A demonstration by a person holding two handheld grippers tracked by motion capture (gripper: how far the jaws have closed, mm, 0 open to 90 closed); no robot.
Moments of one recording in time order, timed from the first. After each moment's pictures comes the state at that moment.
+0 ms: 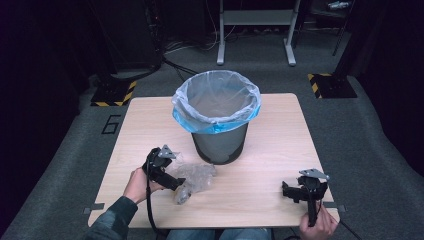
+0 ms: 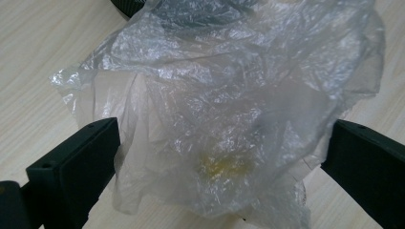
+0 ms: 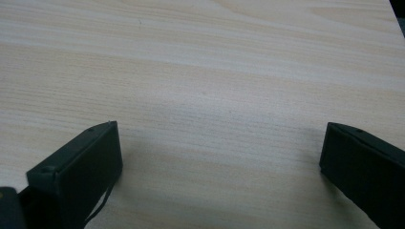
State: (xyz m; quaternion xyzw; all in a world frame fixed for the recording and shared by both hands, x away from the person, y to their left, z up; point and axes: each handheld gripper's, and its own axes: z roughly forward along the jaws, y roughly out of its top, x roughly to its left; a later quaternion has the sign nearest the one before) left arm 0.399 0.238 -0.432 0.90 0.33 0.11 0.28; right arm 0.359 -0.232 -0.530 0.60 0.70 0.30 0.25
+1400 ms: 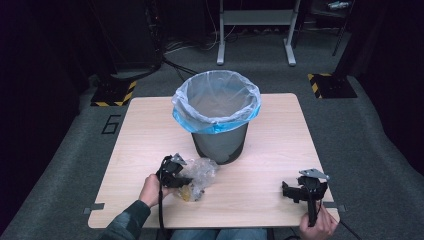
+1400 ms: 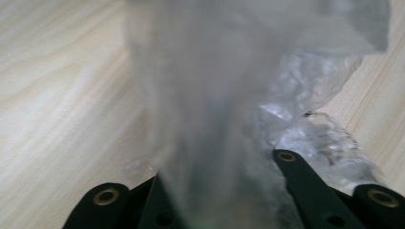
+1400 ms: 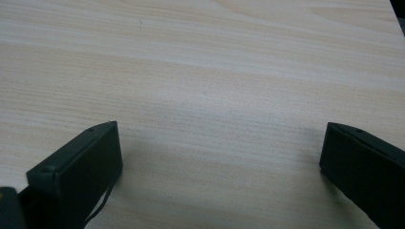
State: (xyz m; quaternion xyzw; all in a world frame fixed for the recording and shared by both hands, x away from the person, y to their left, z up) left arm 0.410 0.224 -0.481 0.90 0.34 0.05 0.28; right arm 0.359 -0.232 -0.530 0.60 0.70 0.30 0.25
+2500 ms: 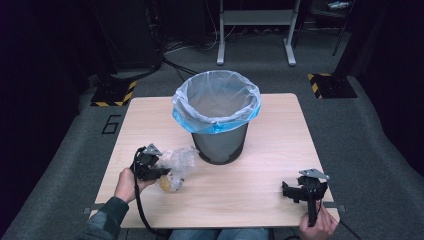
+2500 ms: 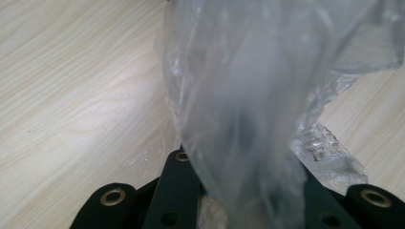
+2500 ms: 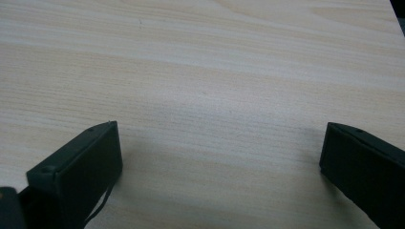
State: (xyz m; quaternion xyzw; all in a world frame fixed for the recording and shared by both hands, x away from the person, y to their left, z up) left arm 0.405 0.281 -0.433 0.87 0.38 0.10 0.29; right arm 0.359 -0.232 -0.530 0.60 0.70 0.30 0.25
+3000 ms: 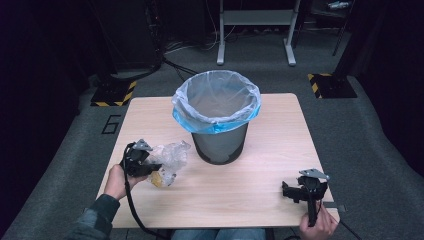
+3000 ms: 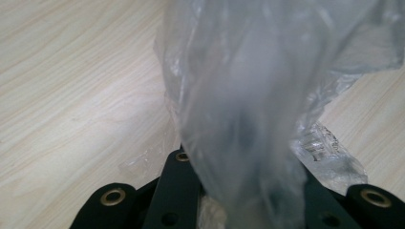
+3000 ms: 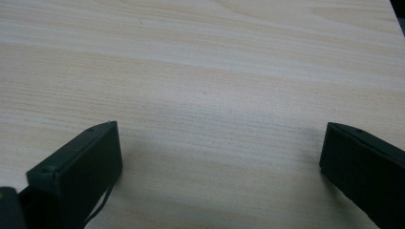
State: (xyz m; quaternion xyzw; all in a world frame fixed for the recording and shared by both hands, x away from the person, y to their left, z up) left arm 0.405 0.301 -0.414 0.87 0.39 0.11 0.29; right arm 0.359 -0.232 -0.530 0.60 0.70 0.30 0.25
